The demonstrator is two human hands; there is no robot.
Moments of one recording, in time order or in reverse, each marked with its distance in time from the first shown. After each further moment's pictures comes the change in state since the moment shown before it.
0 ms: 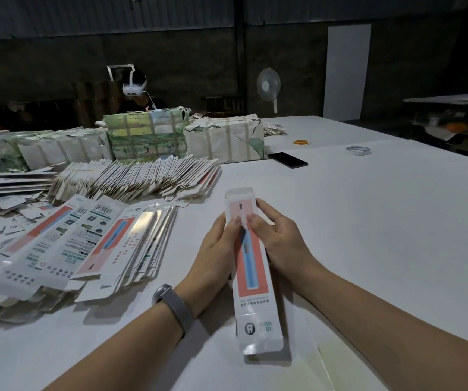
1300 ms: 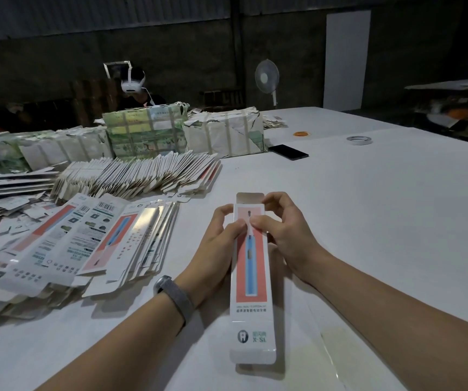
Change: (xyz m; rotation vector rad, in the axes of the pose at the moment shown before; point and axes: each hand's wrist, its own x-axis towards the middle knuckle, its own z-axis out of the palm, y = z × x) left_hand -0.001 0.000 -0.009 -0.004 -0.096 -0.090; right_hand 0.000 0.006 -0.007 0.090 0.084 -0.037
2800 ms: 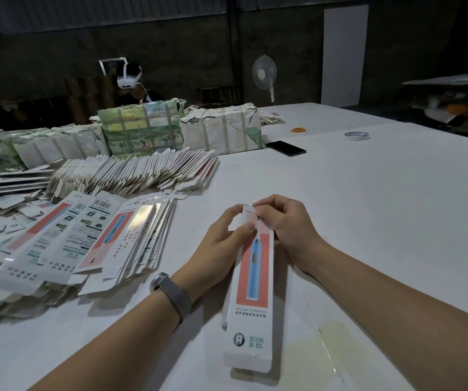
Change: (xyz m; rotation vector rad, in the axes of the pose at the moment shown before) left_hand -0.001 -0.001 -0.002 0.179 -0.134 0.056; right_hand 0.009 -0.002 -0.005 -0.229 0.091 0.075
